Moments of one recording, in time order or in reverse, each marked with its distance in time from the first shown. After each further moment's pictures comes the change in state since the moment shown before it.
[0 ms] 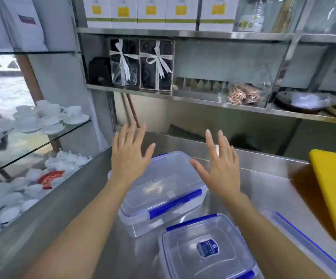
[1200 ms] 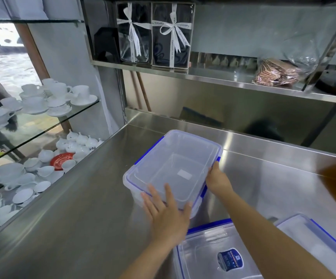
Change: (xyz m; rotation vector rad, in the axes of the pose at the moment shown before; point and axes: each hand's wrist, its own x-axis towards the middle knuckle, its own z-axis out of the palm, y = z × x) left_hand -0.116 0.051 0.054 -0.304 -0.695 -0.561; right_hand 0.016 0.008 0.122 0.328 -0.671 0.590
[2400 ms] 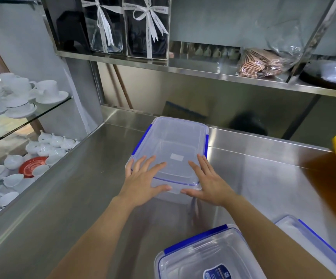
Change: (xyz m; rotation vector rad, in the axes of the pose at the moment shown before) left_hand 0.132 -0.012 -0.022 0.334 0.037 0.567; right_hand 0.020 0.036 -0.021 -0.426 -0.106 -0.504
